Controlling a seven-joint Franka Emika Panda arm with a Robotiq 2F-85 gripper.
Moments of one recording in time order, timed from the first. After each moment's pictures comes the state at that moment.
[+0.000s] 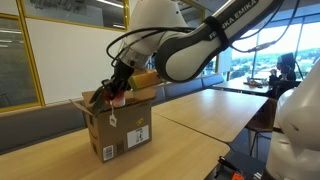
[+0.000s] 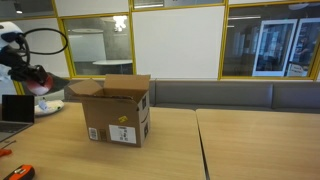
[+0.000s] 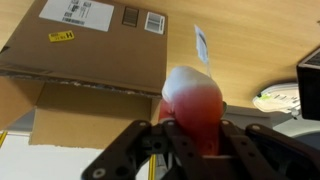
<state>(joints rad) 0.11 -0.41 0.48 -2.53 -0.37 2.81 0.69</state>
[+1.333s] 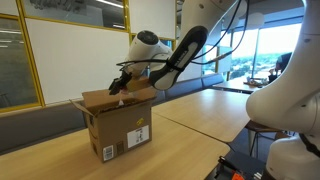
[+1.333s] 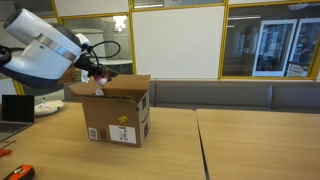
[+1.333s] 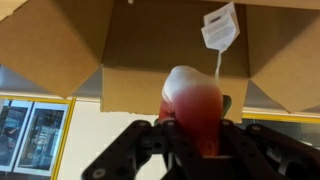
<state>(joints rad) -1.31 -0.30 1.49 -2.26 -0.78 3.10 1.06</state>
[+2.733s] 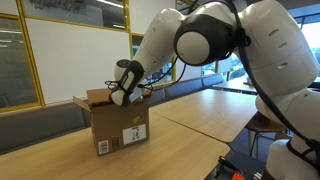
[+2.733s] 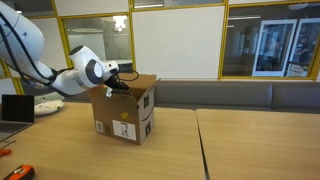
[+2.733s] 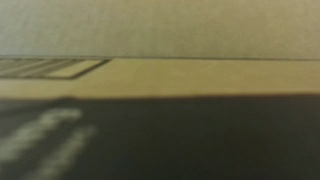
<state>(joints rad) -2.21 -0.70 2.33 -1.78 0.13 2.93 0.51</state>
